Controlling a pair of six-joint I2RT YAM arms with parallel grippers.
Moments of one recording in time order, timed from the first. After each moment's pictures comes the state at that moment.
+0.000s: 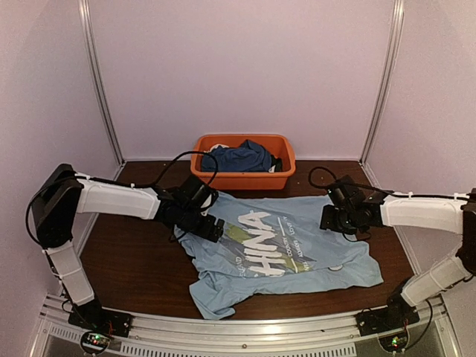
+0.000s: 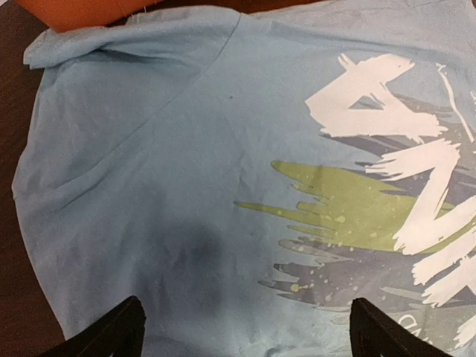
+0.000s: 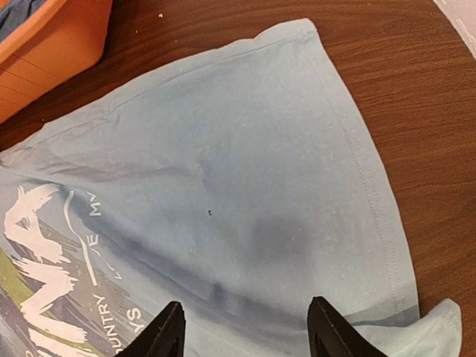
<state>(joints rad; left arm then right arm) -0.80 1.78 1.10 -0.29 -0.13 -0.33 0.58 1.33 0.78 -0.43 0.36 0.76</state>
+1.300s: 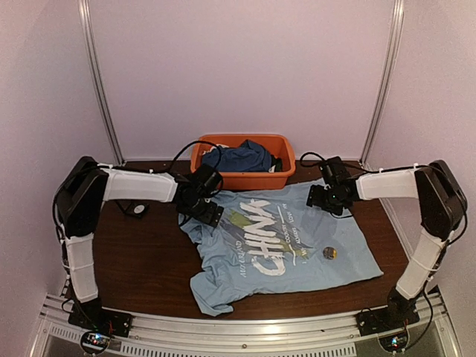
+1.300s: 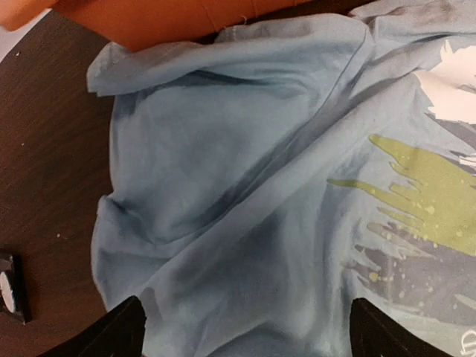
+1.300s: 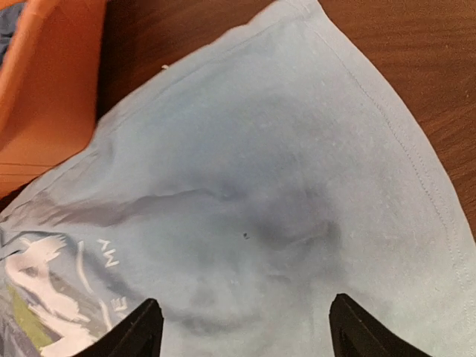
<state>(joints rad) -0.75 2.04 1.41 -0.48 -0.34 -0.28 0.40 1.79 1.07 -0.22 0.20 0.67</state>
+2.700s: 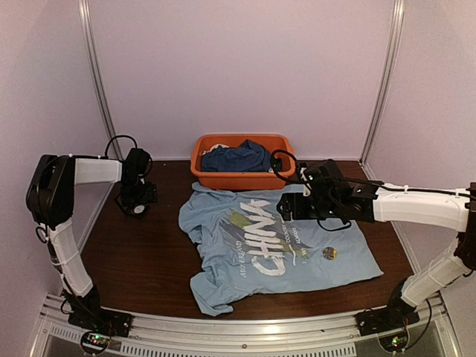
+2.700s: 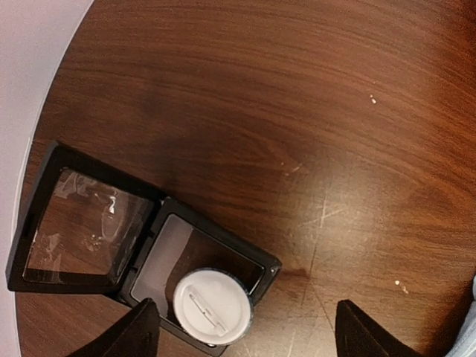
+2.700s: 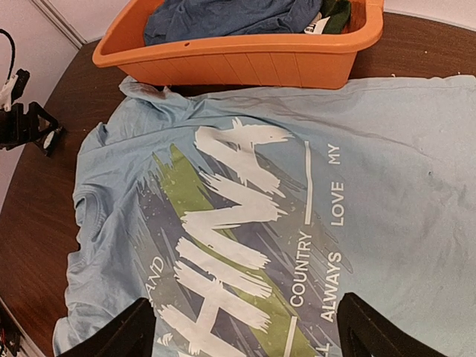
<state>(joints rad) -0.21 1.89 1.25 -0.48 -0.26 -0.41 0.80 1.41 0.98 -0.29 0.20 0.57</state>
